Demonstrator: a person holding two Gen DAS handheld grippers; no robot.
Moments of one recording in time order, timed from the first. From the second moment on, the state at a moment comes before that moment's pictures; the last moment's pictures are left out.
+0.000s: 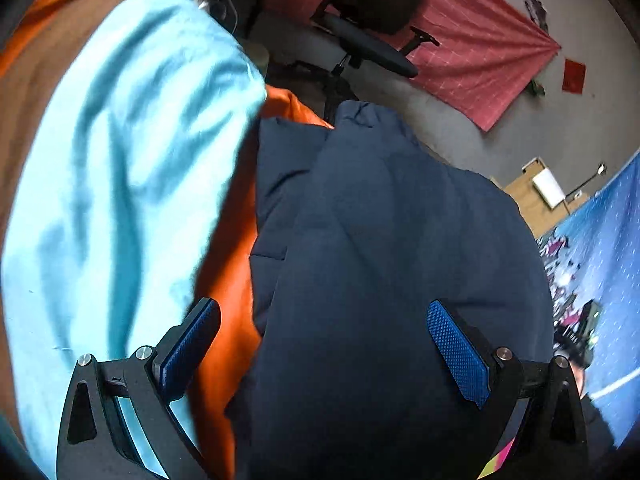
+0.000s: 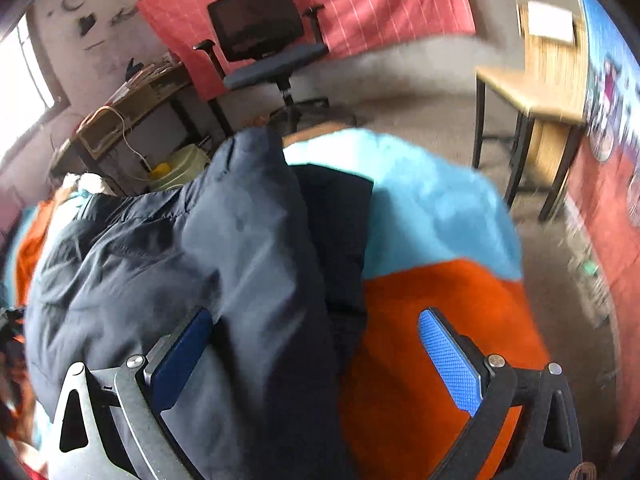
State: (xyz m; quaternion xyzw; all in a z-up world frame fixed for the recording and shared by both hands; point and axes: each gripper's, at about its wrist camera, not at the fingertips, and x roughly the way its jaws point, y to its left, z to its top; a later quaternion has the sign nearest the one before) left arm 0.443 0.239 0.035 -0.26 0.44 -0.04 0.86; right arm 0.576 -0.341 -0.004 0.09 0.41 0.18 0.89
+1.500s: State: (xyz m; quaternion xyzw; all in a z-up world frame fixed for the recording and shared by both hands) left arm 0.470 0.211 0.037 -0.25 0.46 -0.03 0.85; right arm 0.616 -0.340 -0.044 0.28 0.52 0.26 0.77
